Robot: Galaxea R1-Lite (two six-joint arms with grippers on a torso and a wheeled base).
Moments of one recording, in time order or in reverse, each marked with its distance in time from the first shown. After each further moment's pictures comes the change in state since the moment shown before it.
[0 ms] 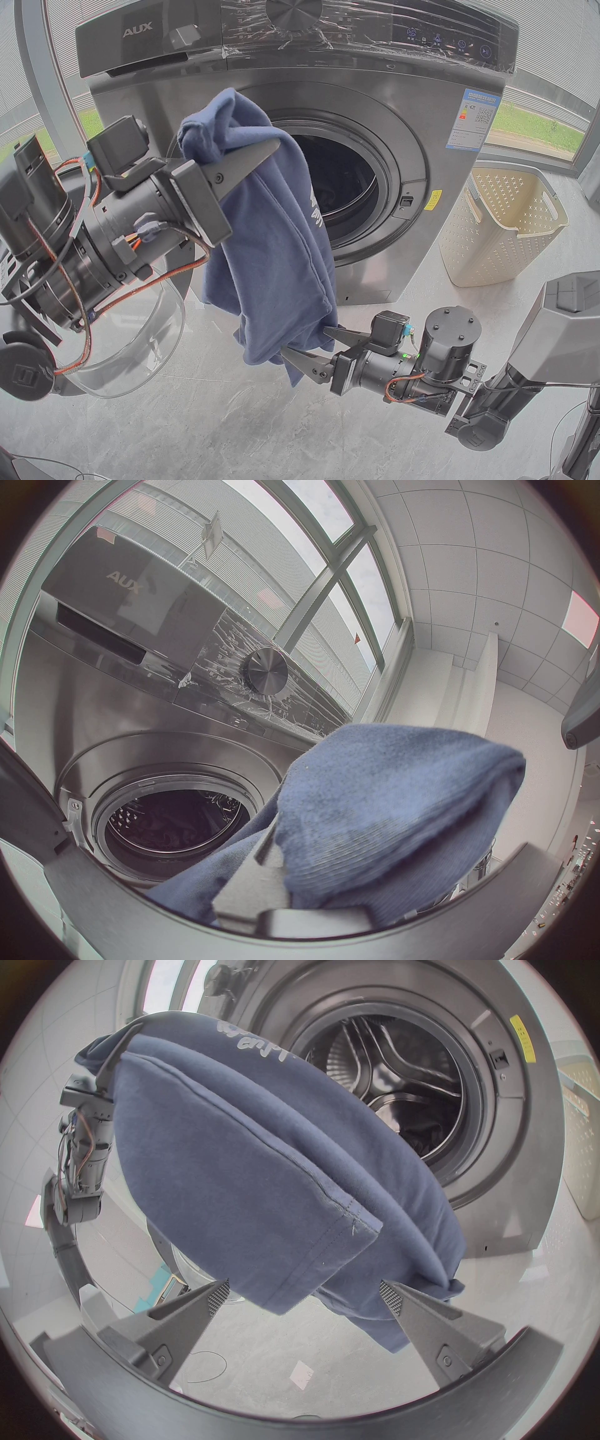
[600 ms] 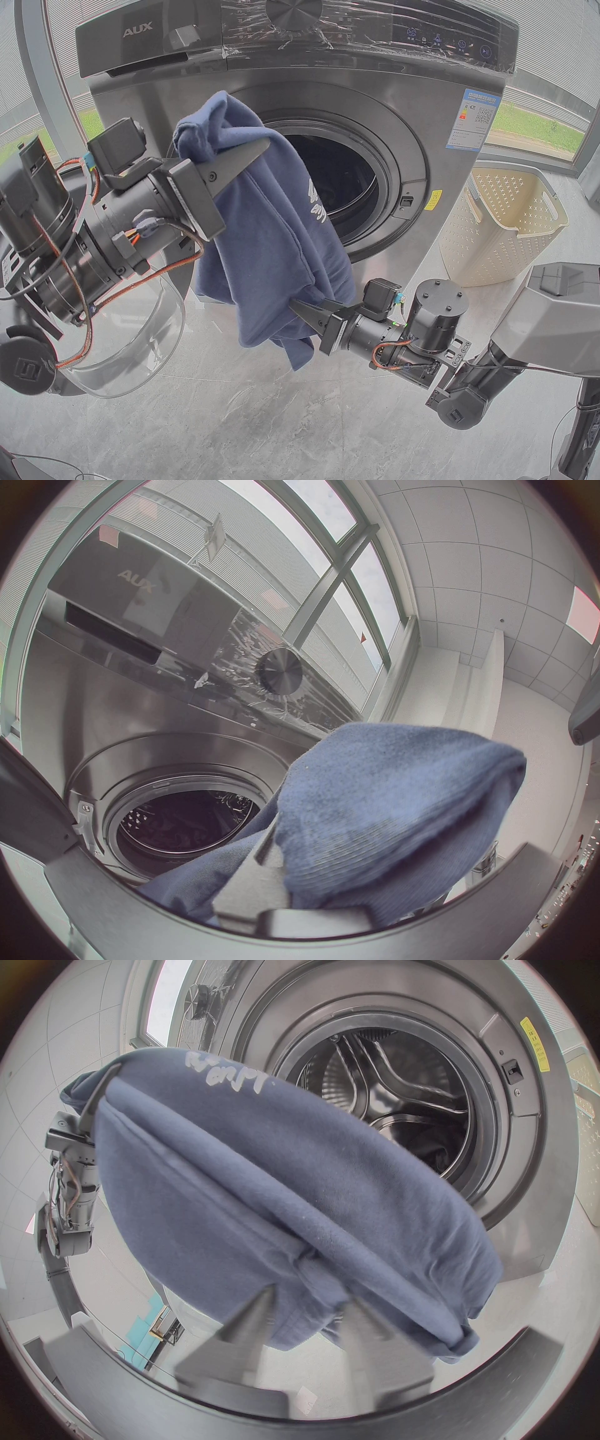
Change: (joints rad) left arm 0.036 0.009 0.000 -0.003 -0.001 0.000; right arm -0.058 0.069 -0.184 -0.005 0.020 0.034
